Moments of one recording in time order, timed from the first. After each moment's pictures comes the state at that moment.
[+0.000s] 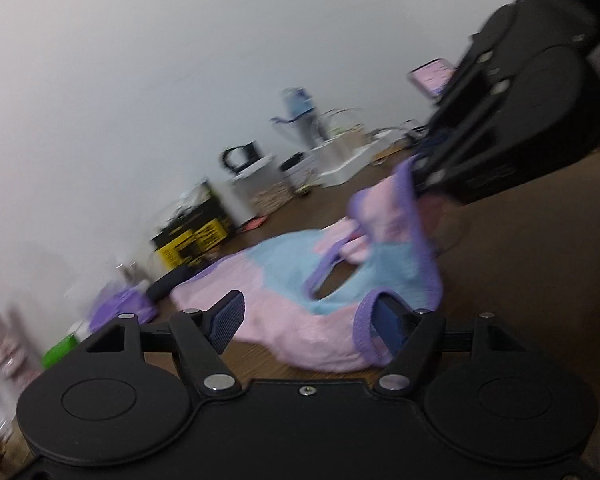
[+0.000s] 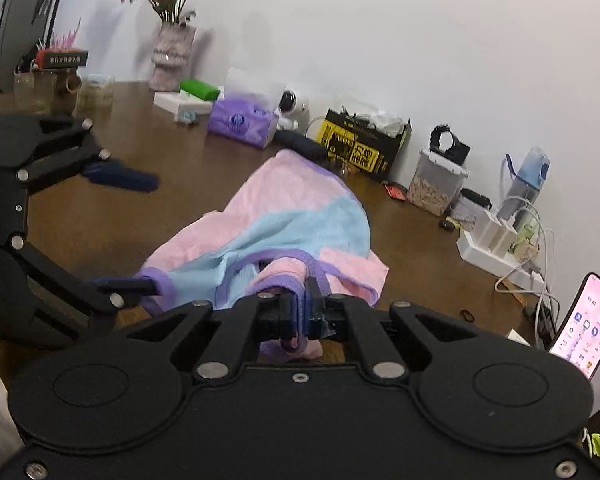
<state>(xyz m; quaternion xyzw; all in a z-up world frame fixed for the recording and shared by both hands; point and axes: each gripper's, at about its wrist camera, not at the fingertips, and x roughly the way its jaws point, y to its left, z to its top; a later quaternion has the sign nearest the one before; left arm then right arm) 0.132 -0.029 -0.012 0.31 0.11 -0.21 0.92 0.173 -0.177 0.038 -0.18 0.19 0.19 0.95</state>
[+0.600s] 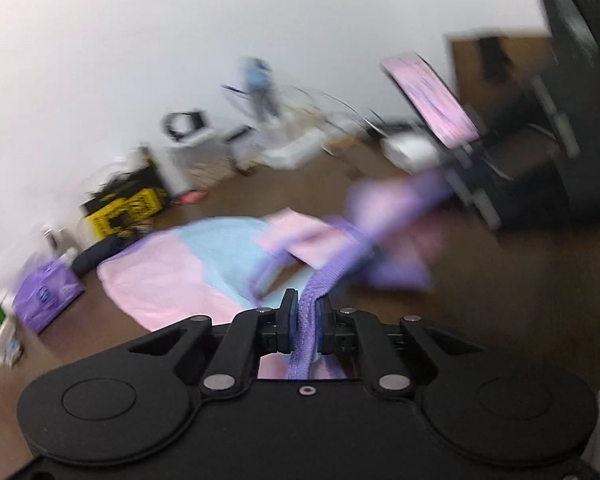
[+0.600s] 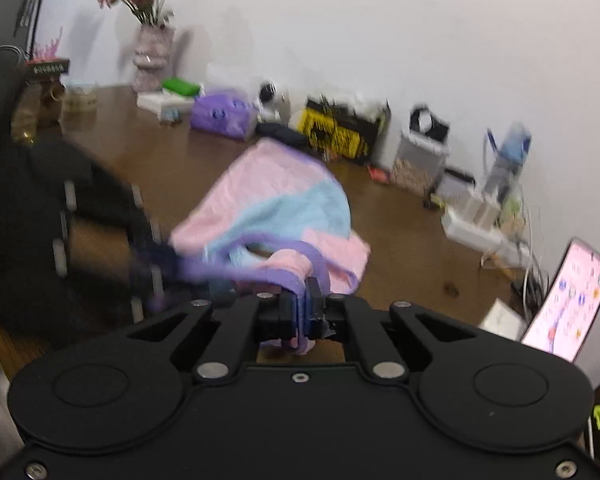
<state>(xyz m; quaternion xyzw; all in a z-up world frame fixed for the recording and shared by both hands) 0.193 -0.019 0.002 0.19 0.19 -0.21 0.94 0.179 -0.203 0.023 -0.17 0.24 0.17 0.94</state>
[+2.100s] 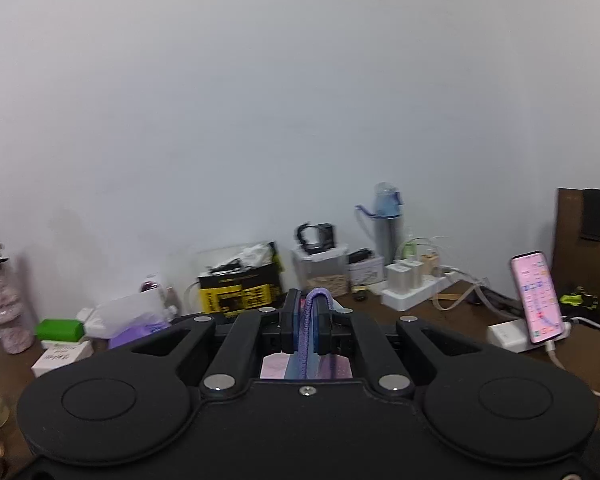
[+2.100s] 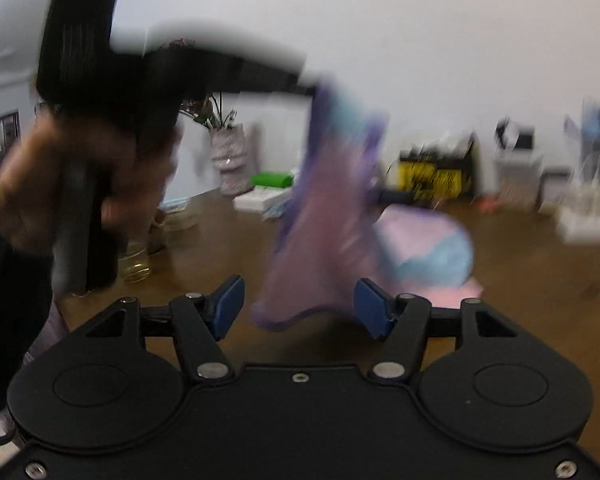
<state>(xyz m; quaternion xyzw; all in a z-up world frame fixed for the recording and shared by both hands) 0.194 0.021 0.153 0.09 0.08 -0.15 0.98 0.159 -0.151 0.047 0.07 0.17 0.30 0.94</state>
